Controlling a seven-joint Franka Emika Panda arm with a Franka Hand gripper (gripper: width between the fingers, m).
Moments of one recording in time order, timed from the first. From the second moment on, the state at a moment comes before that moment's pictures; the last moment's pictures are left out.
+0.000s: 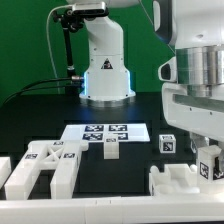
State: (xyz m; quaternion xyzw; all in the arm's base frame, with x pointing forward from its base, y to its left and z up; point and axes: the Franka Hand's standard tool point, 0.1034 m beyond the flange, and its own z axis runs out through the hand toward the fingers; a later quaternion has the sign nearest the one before) arm 0.648 0.121 0.065 -0.79 0.61 -0.03 0.07
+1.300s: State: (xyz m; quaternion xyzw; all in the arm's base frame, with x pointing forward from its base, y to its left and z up) arm 0.650 0.118 0.066 -0.62 0.78 0.00 0.10
